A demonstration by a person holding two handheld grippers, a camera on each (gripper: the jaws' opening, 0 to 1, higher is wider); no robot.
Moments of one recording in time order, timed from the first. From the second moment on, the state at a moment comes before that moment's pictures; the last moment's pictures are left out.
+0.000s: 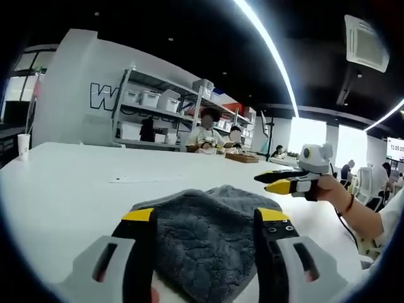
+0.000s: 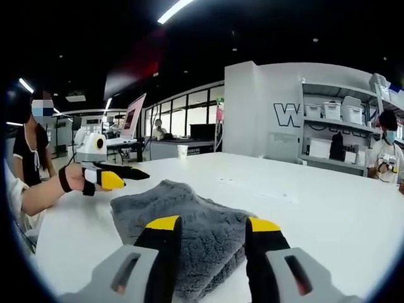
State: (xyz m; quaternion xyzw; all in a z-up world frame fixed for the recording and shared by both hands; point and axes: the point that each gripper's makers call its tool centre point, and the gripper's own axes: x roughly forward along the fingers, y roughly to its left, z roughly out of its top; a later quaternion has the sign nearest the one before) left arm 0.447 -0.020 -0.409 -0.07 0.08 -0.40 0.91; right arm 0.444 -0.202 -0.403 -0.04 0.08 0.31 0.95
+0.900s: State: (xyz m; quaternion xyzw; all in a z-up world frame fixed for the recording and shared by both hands) left arm 0.485 -0.012 -0.423 -0.07 0.09 -0.36 0.92; right arm 0.466 -0.202 -0.424 -0.03 0.10 0.31 0.95
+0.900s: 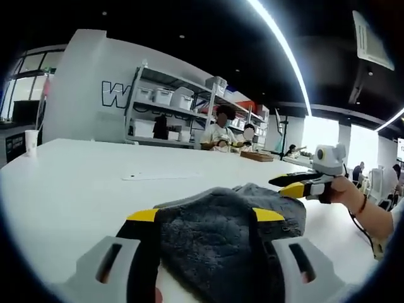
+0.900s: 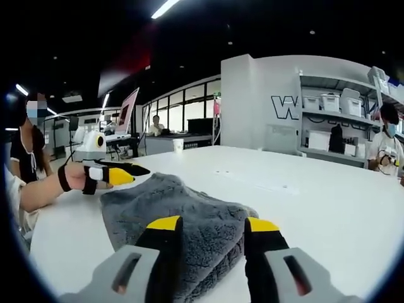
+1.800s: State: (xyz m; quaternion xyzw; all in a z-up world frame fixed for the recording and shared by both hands) left arm 0.501 -0.010 -0.440 -0.05 0.11 -0.35 0.93; right arm 0.494 -0.203 -0.426 -0.02 0.12 0.30 0.95
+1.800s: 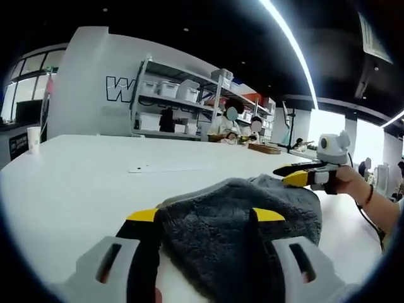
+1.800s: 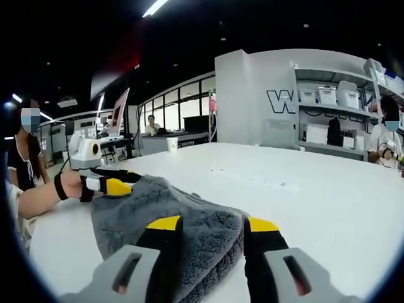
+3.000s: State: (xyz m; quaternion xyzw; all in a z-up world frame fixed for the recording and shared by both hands) left arm 0.511 -0.006 -0.447 -0.04 0.11 -0.35 0.93; right arm 0.515 -0.195 -0.448 0.03 0.15 0.28 0.95
